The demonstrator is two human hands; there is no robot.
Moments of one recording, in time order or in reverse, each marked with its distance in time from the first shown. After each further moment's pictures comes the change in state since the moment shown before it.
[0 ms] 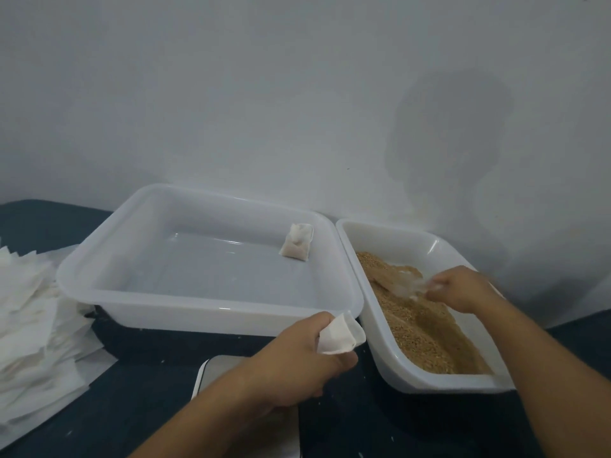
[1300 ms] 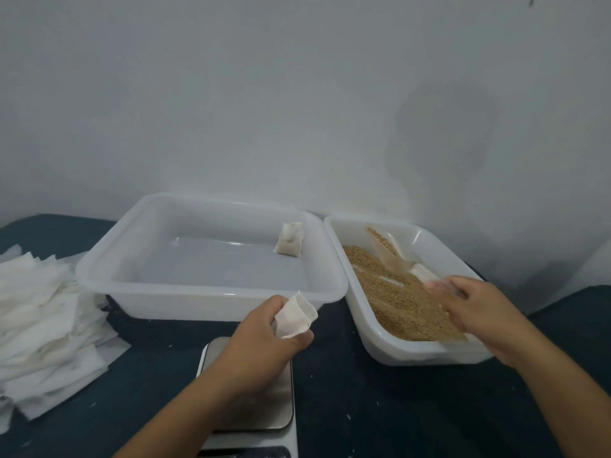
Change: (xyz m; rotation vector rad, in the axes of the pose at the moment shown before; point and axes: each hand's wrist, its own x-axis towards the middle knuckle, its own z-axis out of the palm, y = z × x) left_hand -0.034 -0.012 -0.005 0.106 0.334 0.079; right_hand -0.144 0.015 -0.005 0.800 0.125 -0.154
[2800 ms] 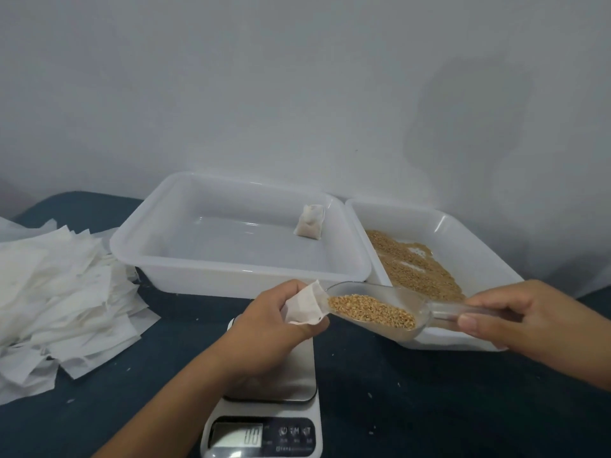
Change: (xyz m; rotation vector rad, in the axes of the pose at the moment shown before) left_hand -0.016 -0.006 -0.023 -0.071 -0.120 0.018; right_hand -0.081 -0.077 -0.030 -0.288 -0.434 -0.077
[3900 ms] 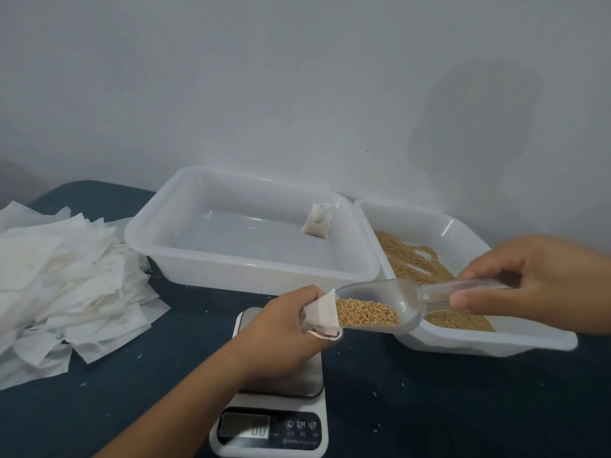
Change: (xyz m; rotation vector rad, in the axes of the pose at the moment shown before) left_hand -0.007 0.004 0.004 0.171 -0.046 0.089; right_hand 0.021 -0.047 -0.027 -0.319 -0.032 -0.075
